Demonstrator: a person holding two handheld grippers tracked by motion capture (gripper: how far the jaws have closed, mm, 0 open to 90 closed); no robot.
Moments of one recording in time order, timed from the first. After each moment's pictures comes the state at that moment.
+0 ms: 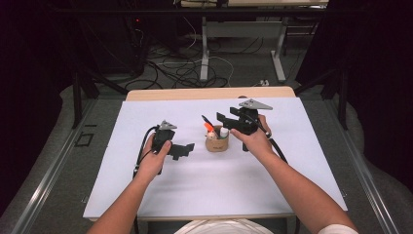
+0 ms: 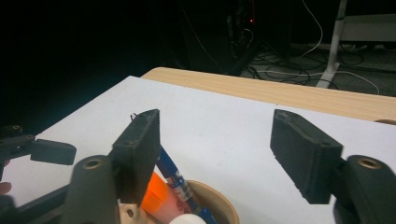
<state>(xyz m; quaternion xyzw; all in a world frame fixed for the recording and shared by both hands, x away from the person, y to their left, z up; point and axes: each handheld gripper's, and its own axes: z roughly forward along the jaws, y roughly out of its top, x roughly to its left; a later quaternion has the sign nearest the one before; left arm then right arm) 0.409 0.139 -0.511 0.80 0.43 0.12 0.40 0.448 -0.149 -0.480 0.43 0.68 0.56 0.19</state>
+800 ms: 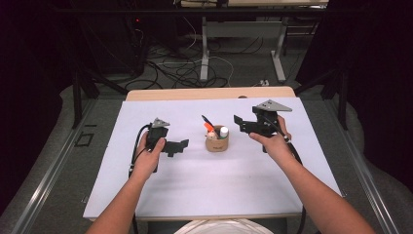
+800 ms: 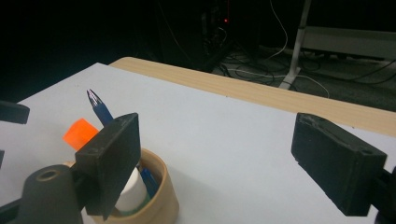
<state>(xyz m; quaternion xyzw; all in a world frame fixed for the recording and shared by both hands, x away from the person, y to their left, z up) 0.412 0.158 -0.504 0.78 0.45 0.14 0.41 0.429 -0.200 -0.468 0.42 0.70 0.52 0.25</state>
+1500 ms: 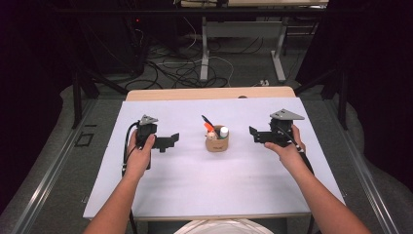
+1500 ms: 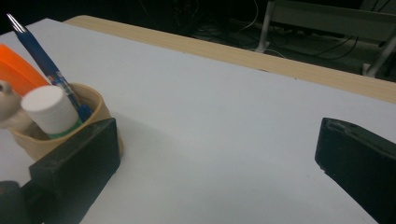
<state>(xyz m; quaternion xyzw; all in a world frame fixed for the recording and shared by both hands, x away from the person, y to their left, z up) 0.415 0.185 -0.497 0.75 0.48 0.16 0.42 0.414 -0.242 -0.490 0.45 0.71 0.46 0.28</state>
